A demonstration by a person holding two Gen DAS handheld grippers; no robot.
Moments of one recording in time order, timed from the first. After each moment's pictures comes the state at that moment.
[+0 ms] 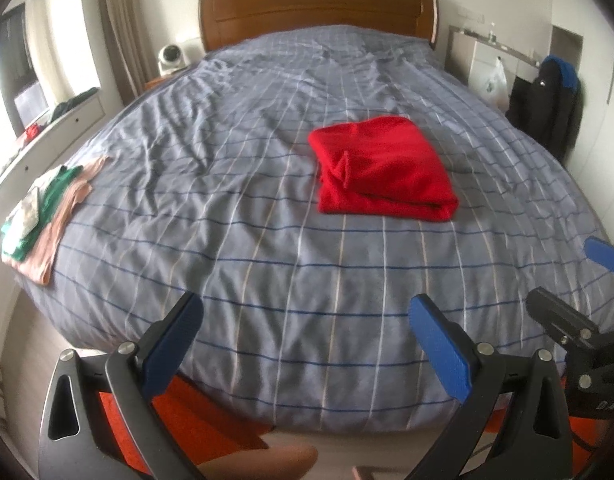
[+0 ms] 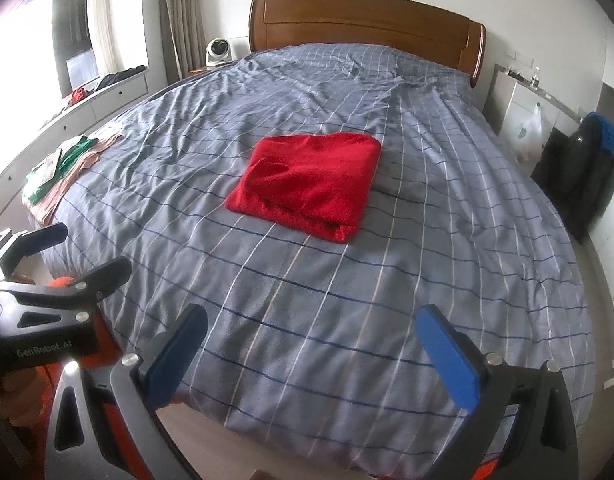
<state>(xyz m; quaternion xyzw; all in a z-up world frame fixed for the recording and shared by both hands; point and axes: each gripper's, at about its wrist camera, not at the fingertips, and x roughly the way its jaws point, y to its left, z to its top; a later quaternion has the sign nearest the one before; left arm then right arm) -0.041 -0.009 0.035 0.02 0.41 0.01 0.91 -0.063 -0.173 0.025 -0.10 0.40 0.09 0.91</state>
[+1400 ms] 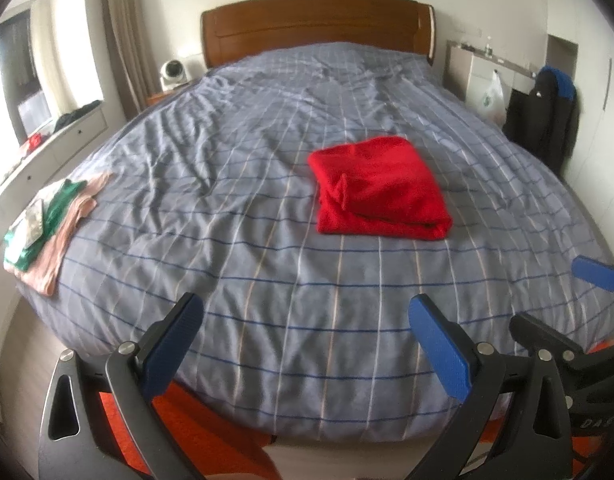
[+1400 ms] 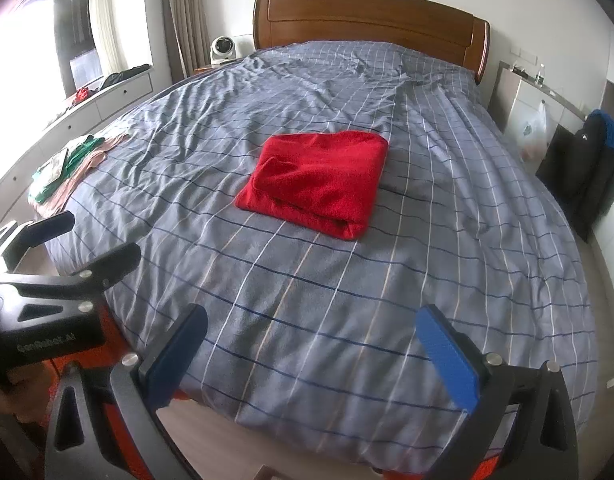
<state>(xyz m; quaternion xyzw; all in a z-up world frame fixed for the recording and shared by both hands) -0.048 -0.011 0.049 0.02 0.38 0.01 0.93 -0.065 -0.169 0.029 -0.08 0.41 0.10 0.90</state>
